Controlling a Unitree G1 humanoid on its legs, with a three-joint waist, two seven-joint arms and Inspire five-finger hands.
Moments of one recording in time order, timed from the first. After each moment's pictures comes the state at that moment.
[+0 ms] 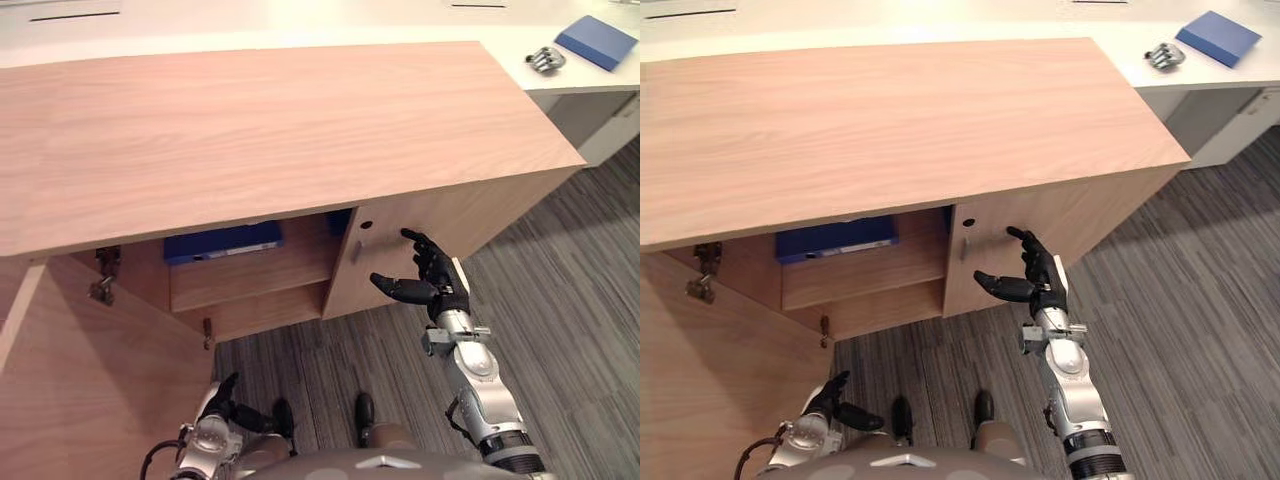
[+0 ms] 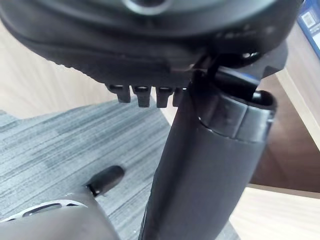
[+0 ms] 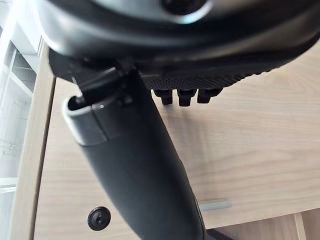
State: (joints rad) left arm 0.07 0.20 -0.01 0.97 0.23 -0.04 0.11; right arm 0.06 -0.16 0.09 0.13 0.21 -0.10 -0.08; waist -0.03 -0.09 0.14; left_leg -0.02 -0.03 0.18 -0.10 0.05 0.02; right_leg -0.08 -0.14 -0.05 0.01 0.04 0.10
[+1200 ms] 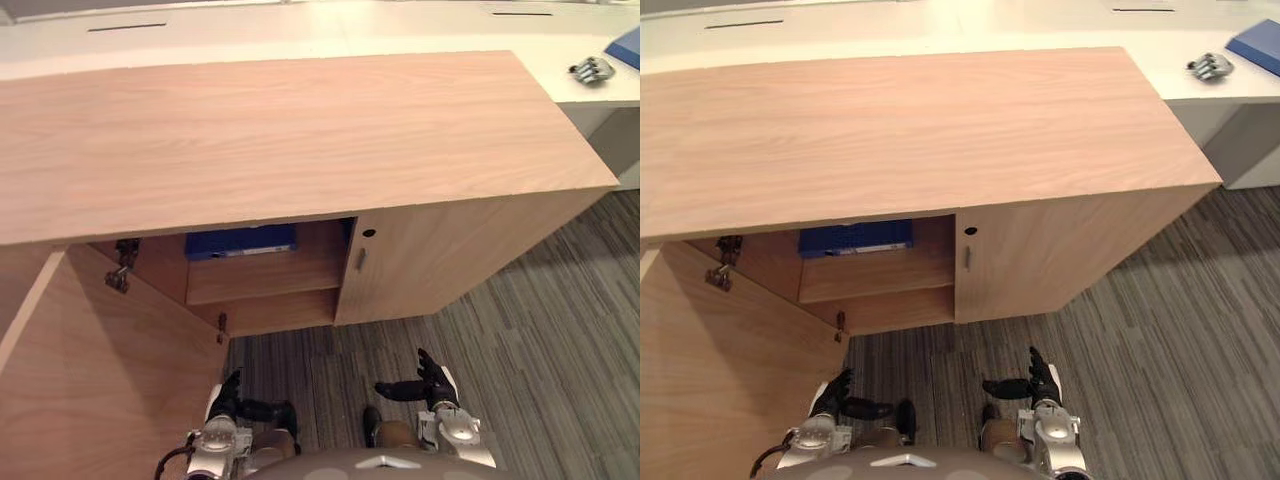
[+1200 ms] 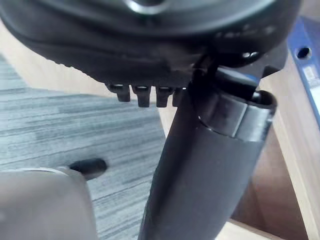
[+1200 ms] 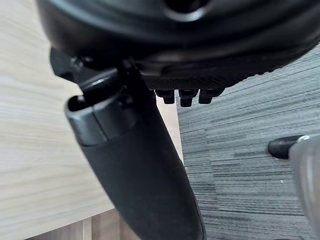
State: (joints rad) left arm 0.10 0.13 0.07 0.93 0.09 -0.04 0.15; right arm 0.12 -0.04 -0.03 0.74 0.00 -0.05 -0.10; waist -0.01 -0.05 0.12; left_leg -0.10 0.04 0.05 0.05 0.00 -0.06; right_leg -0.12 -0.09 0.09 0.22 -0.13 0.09
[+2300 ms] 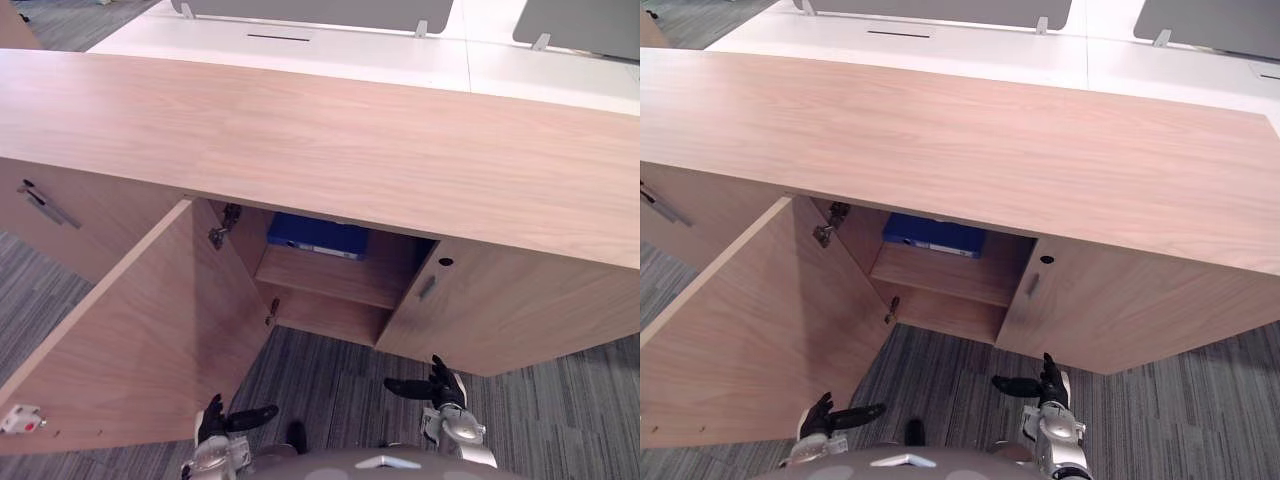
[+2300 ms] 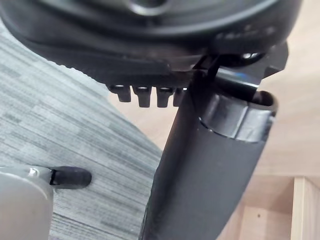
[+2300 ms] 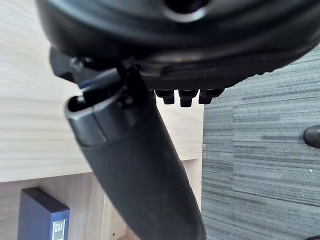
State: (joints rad) left arm 0.15 0.05 0.29 0.93 -0.08 -0.04 0.22; right arm 0.09 0.00 -0.14 0.82 0.04 -0.05 -0.16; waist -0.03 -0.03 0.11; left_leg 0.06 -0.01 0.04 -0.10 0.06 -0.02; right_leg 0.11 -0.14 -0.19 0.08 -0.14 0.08
